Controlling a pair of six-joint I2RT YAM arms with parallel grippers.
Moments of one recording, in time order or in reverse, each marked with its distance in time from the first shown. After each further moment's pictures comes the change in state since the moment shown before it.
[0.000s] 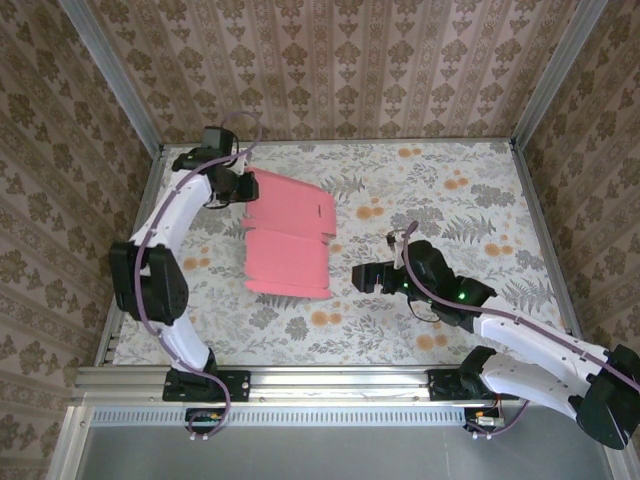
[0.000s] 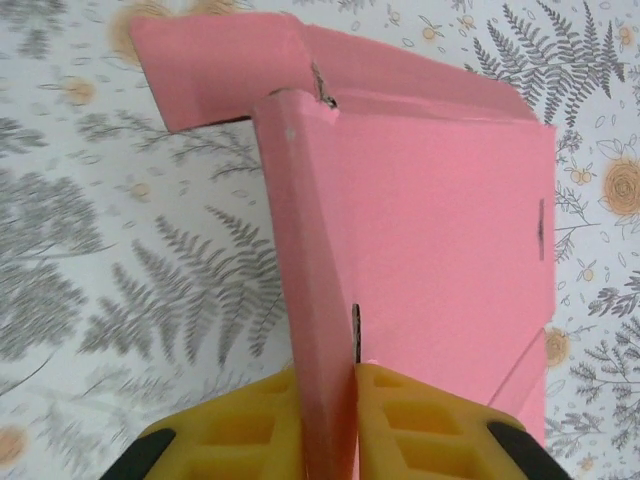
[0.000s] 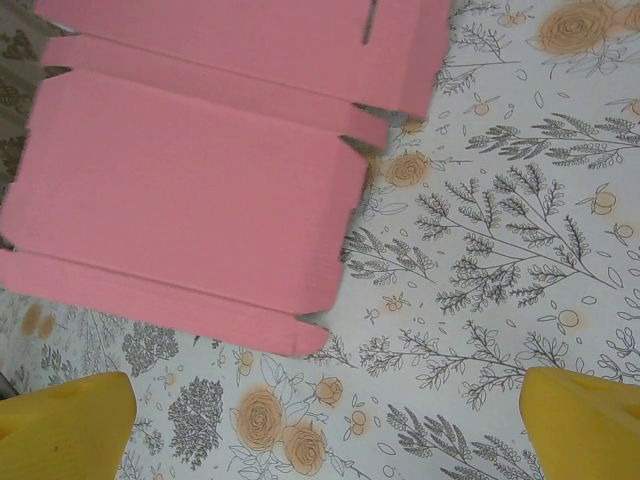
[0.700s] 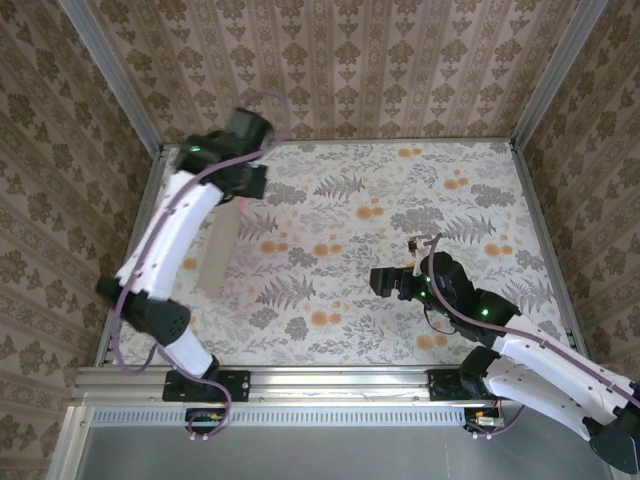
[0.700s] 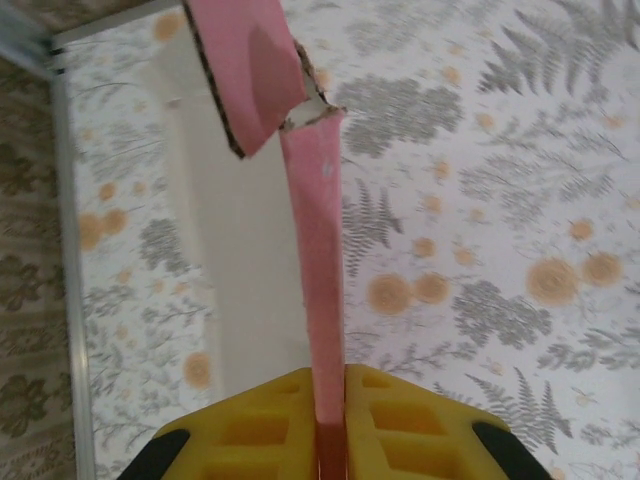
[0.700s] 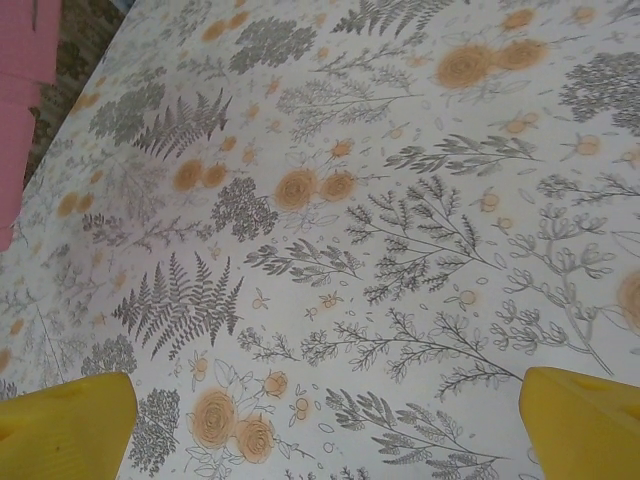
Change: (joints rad) left arm -0.367 -0.035 0.423 -0.488 -0.516 -0.029; right arm 0.000 -0.217 -0.044 -0.153 0.135 0.016
